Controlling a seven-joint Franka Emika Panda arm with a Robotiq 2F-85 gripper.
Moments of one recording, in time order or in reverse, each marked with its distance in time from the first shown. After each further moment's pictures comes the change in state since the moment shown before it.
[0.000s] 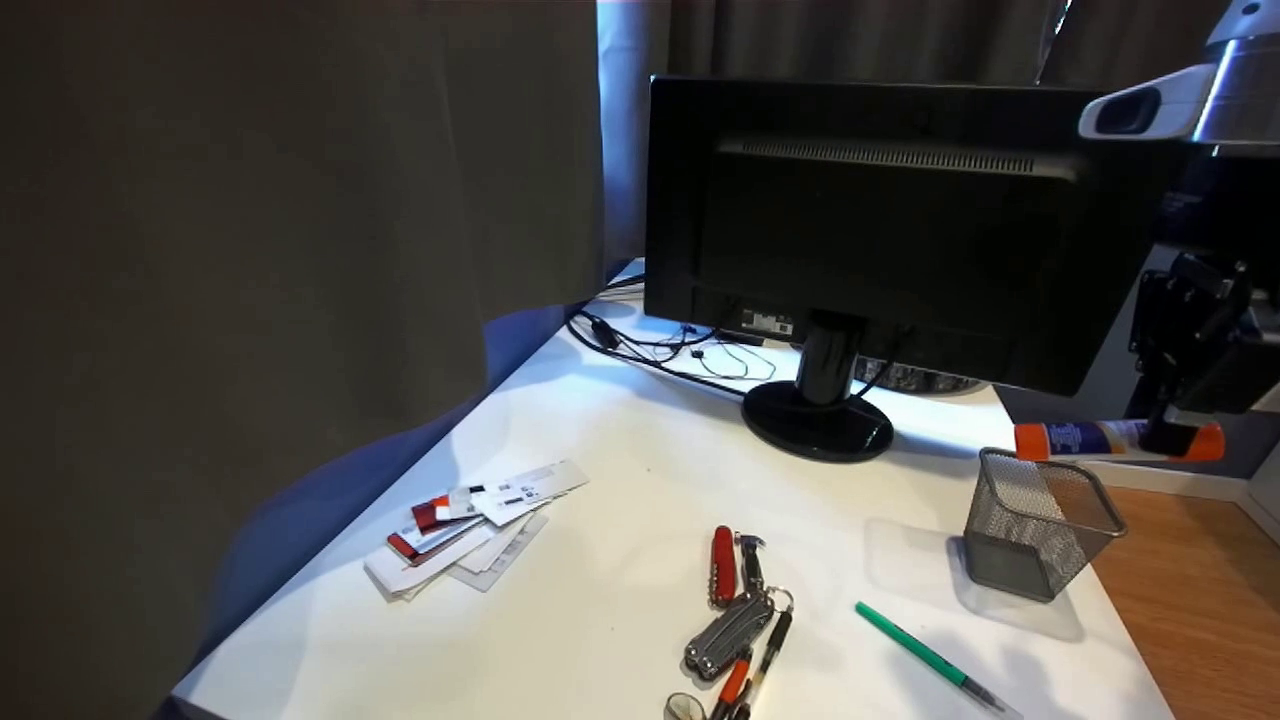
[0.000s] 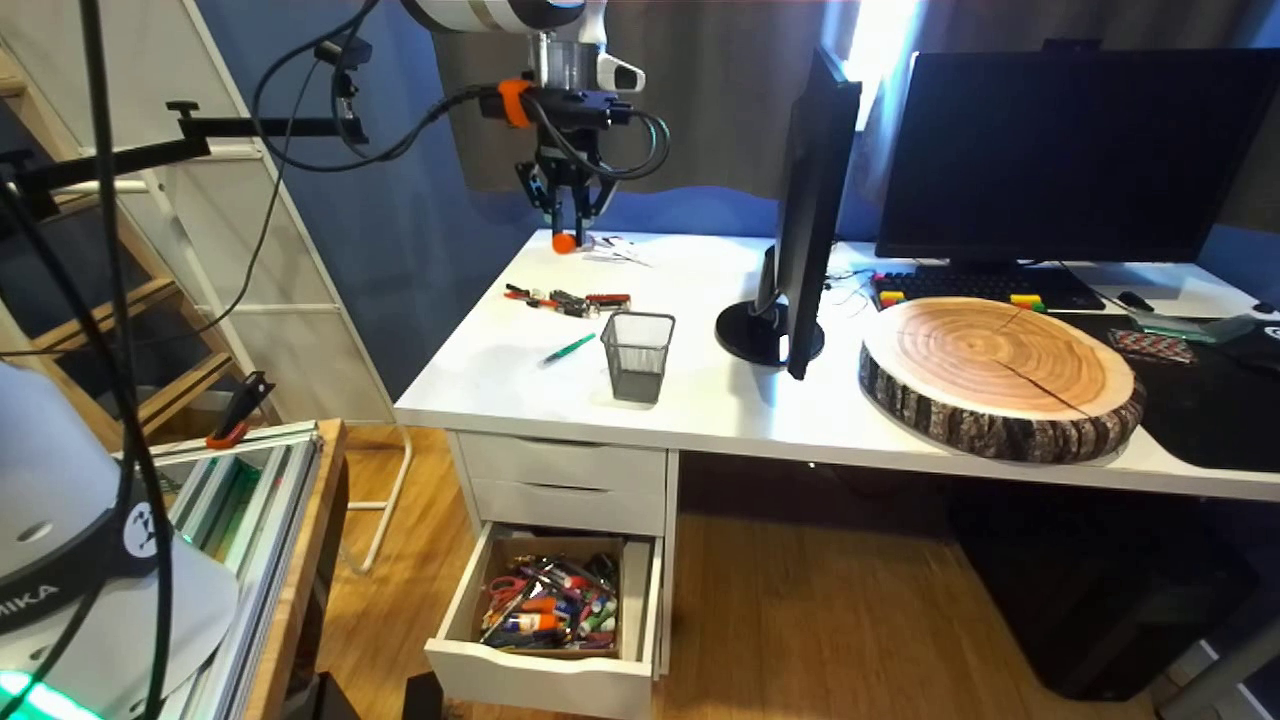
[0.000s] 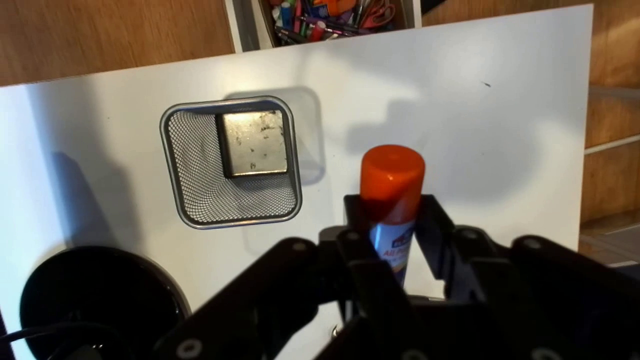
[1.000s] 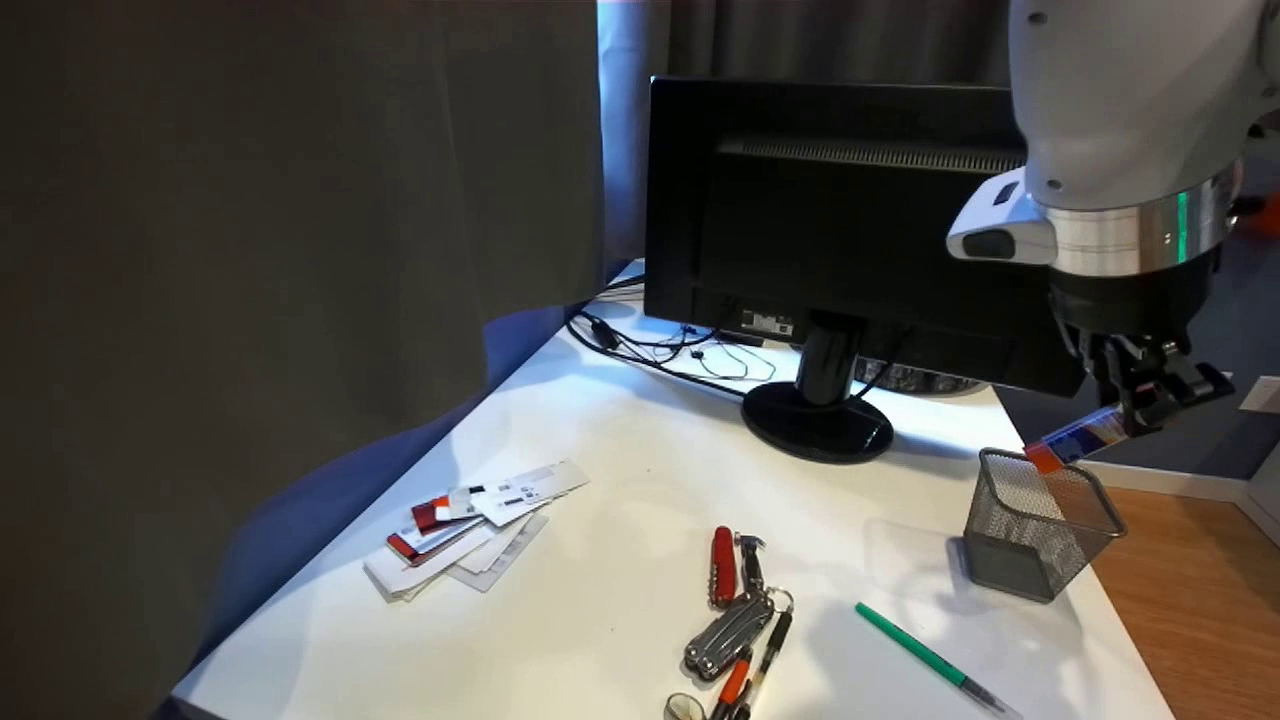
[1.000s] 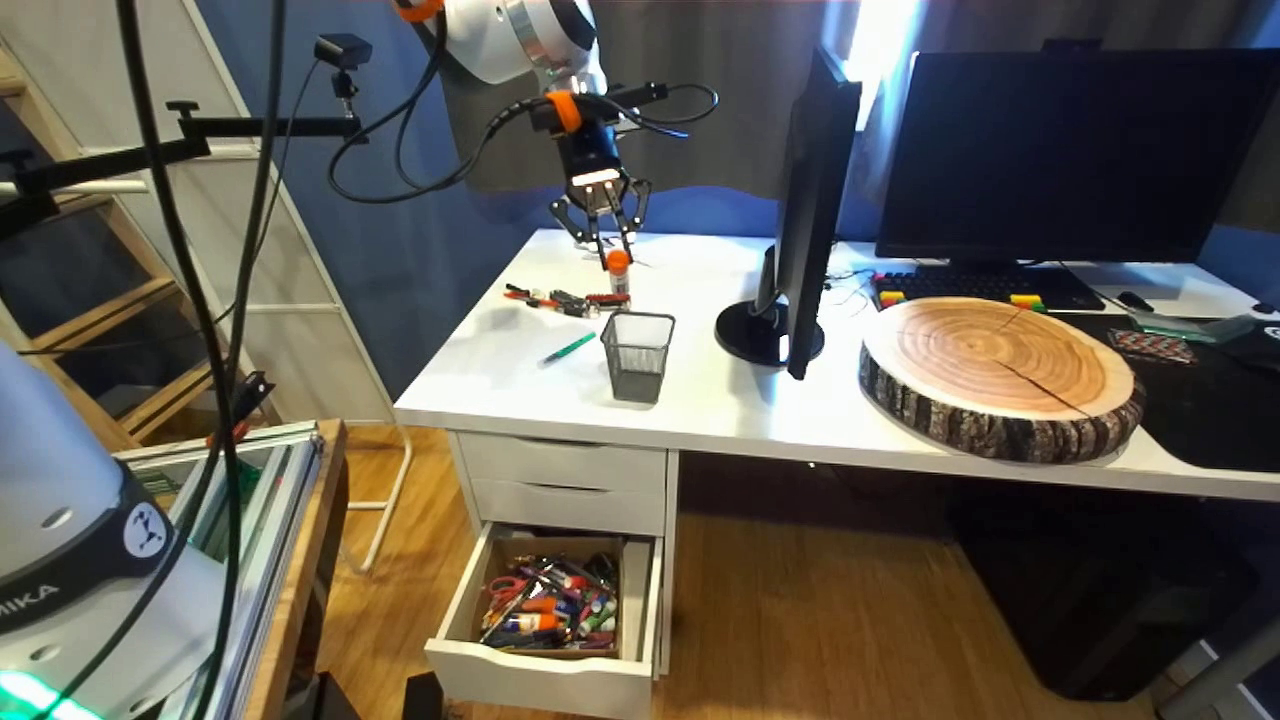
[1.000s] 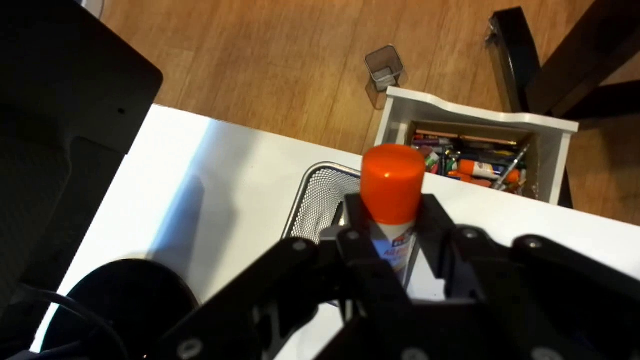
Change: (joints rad) arm 0.187 0.272 -0.073 0.303 -0.543 -0.413 -0.039
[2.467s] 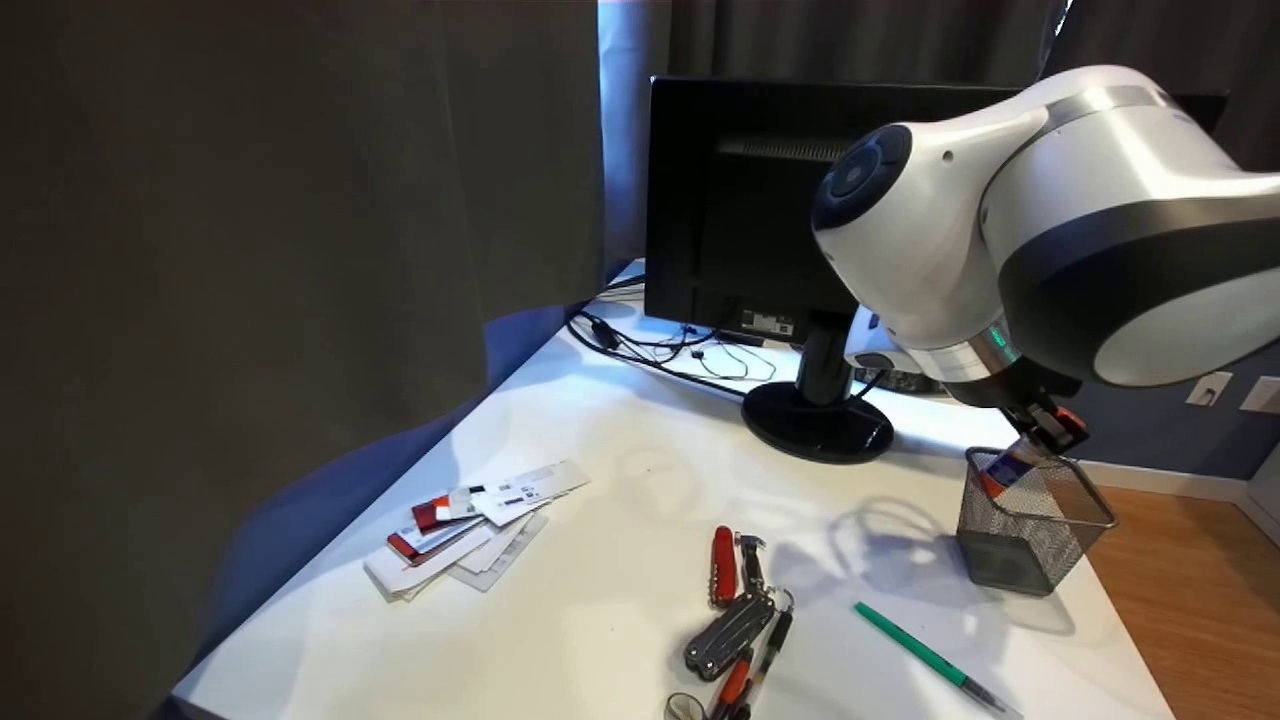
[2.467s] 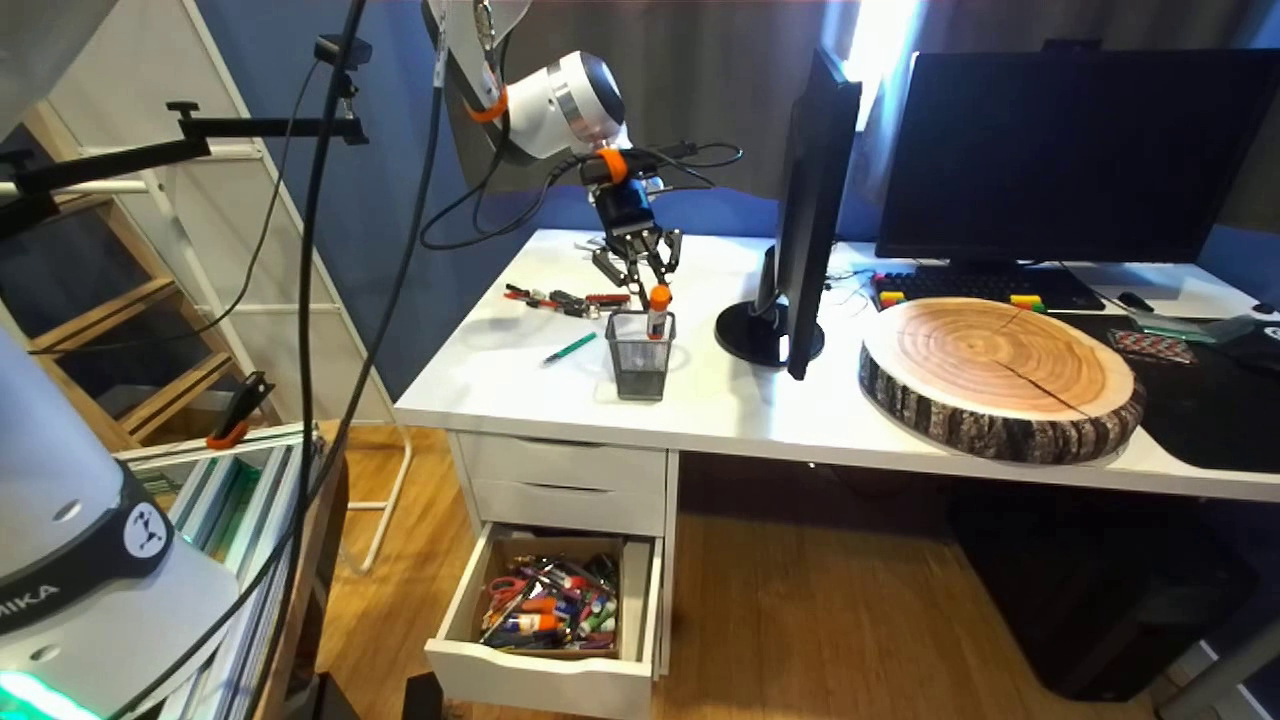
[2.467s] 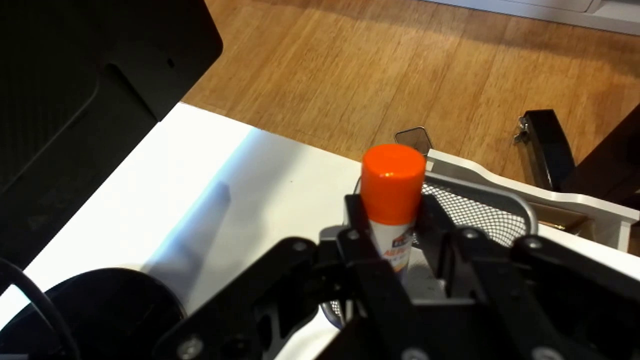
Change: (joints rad) arm 0.098 0.377 -0.051 0.389 -0.188 -0.238 -0.104
